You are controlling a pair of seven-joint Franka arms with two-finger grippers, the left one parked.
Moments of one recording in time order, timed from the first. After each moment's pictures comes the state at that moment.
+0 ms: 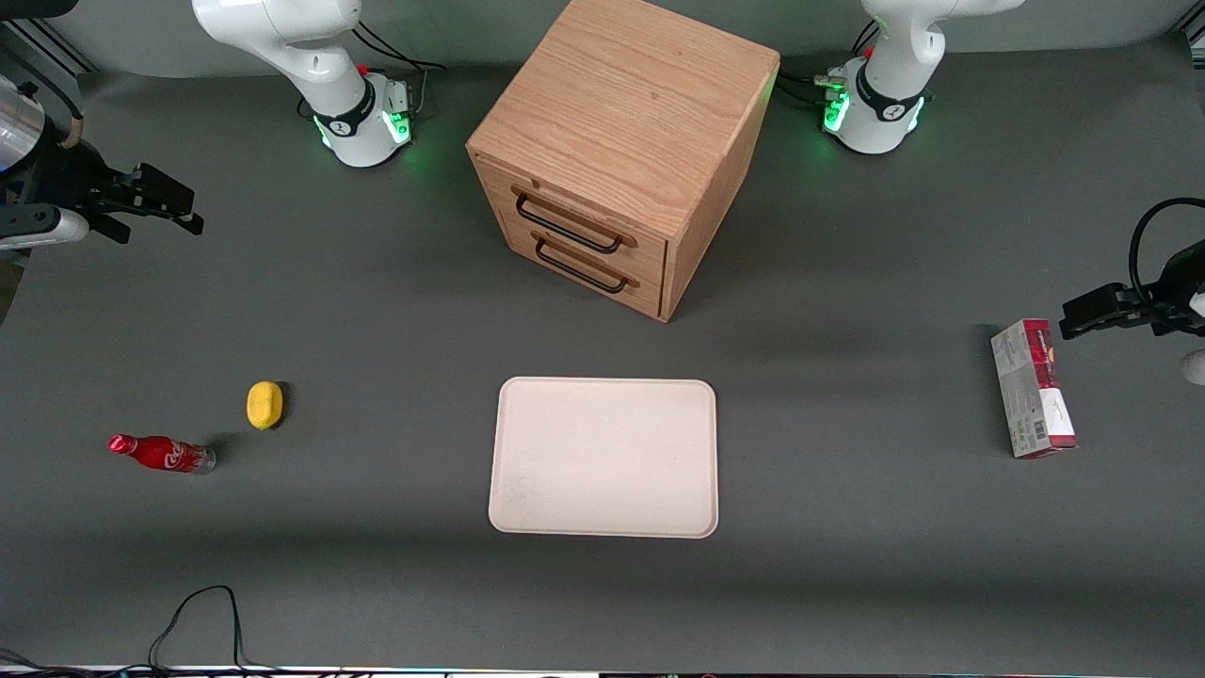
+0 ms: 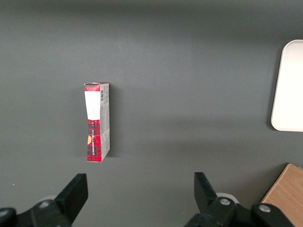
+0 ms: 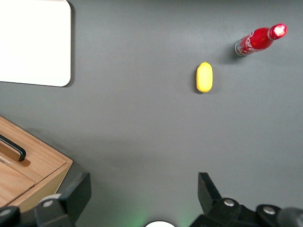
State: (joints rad) arm 0.08 -0.20 -0.09 -1.83 0.04 1.59 -0.03
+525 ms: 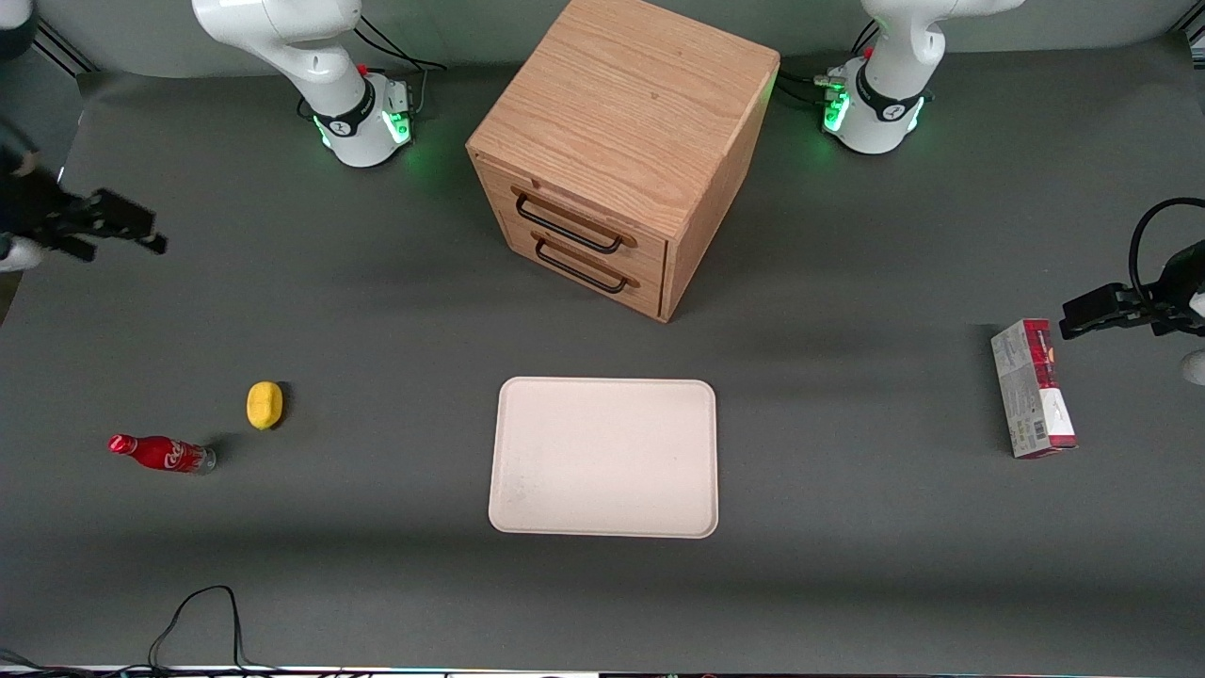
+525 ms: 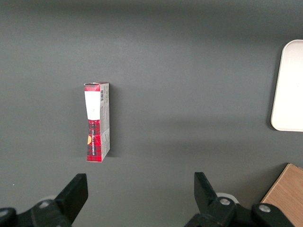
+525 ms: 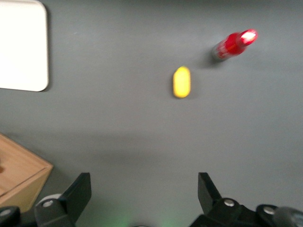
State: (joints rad) arm 0.07 -0.09 -0.24 -1.75 0.03 1.62 -0.22
